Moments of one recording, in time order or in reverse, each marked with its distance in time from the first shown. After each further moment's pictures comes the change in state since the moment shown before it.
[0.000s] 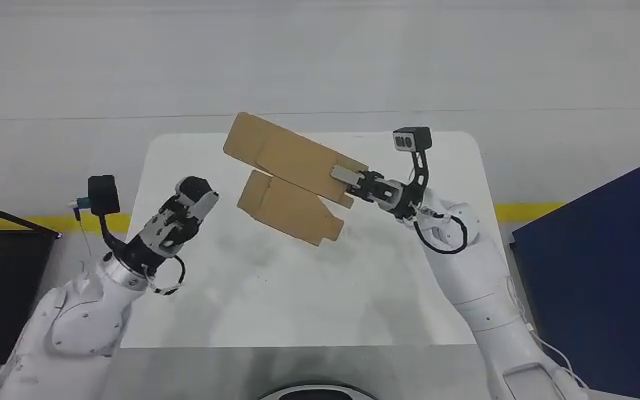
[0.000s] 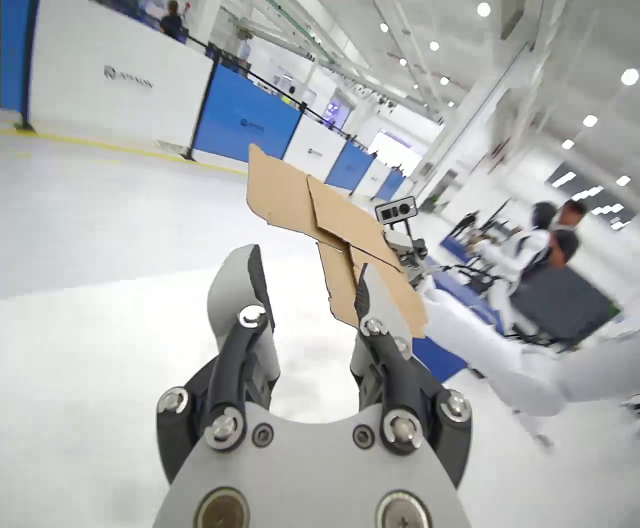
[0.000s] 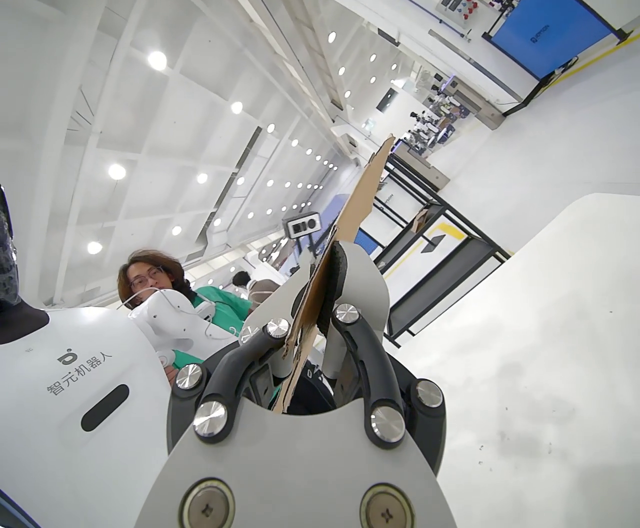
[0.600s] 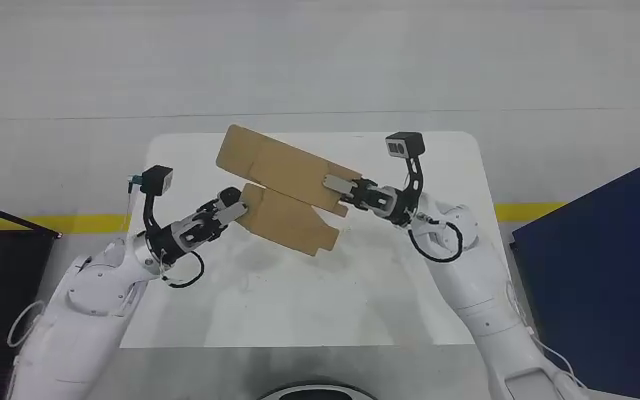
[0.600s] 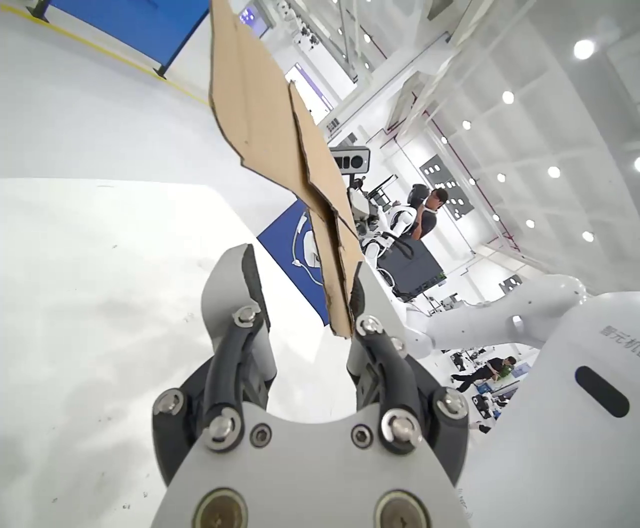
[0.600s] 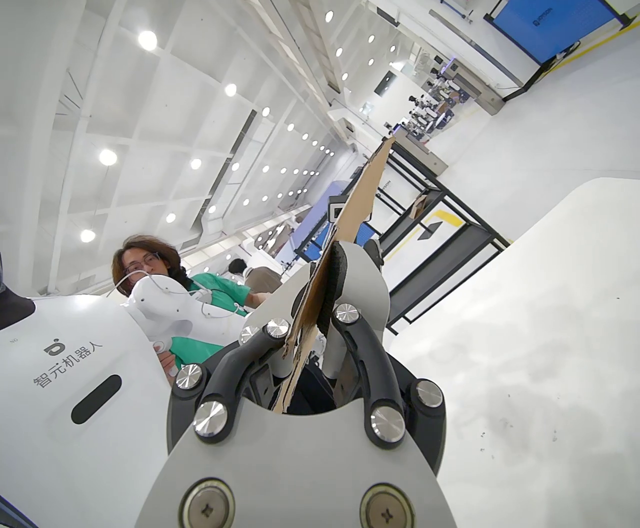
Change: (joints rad) left arm -0.216 -0.001 0.160 0.223 -0.356 -0.116 -0.375; right arm -0.021 0.007 -0.012 -0.047 -0.043 0.014 -0.011
